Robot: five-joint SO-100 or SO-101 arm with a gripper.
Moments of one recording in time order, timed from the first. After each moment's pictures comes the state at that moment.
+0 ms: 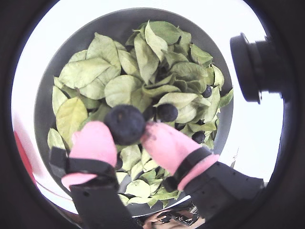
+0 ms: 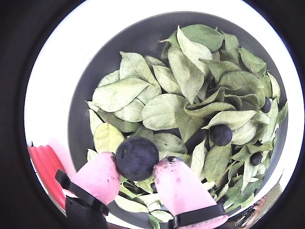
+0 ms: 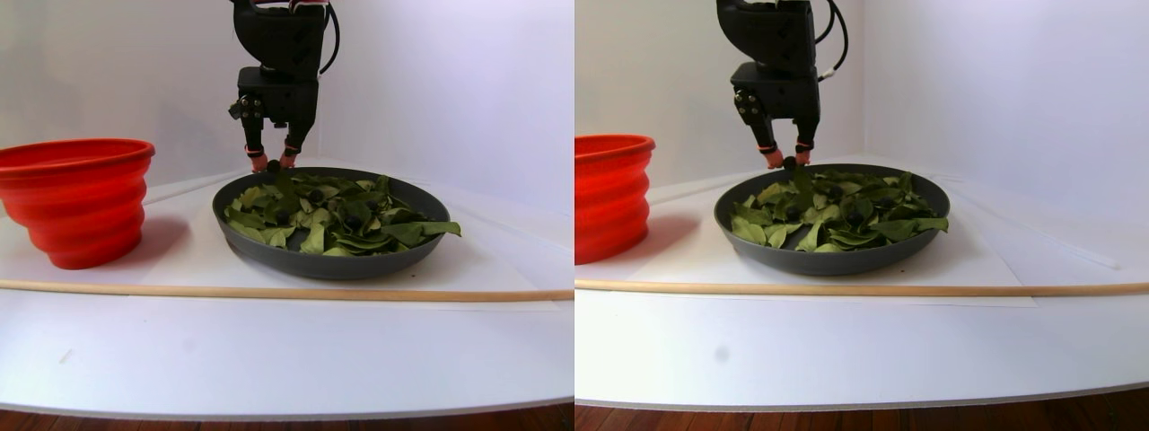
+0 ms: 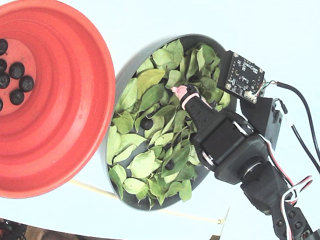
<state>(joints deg) 1.0 92.4 116.6 0.0 -97.6</state>
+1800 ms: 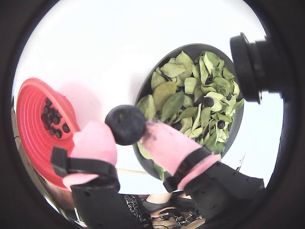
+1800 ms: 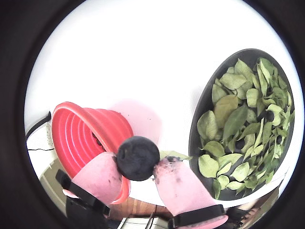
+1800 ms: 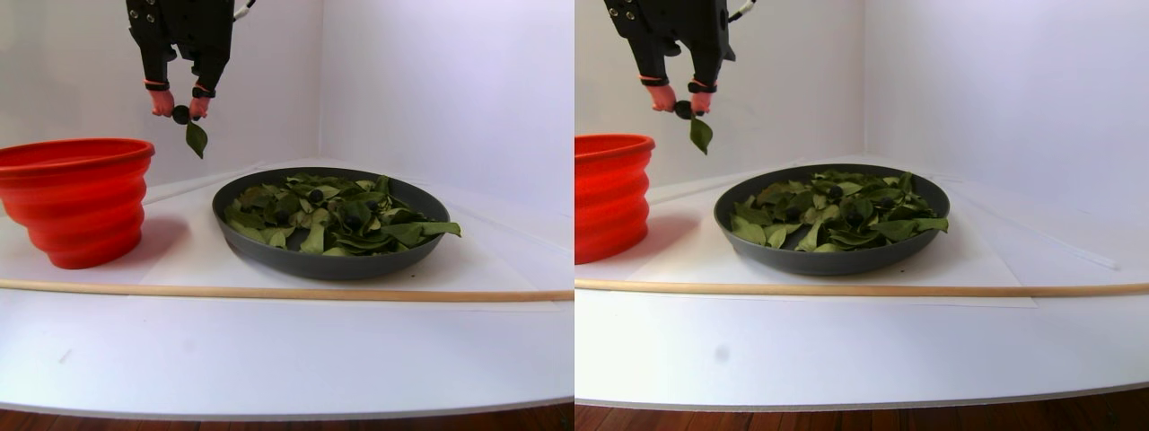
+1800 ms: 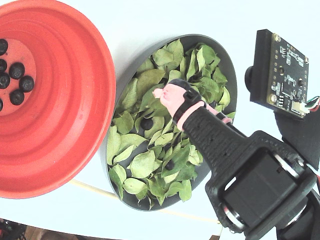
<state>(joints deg) -16.9 115.5 123.4 20.2 -88.5</state>
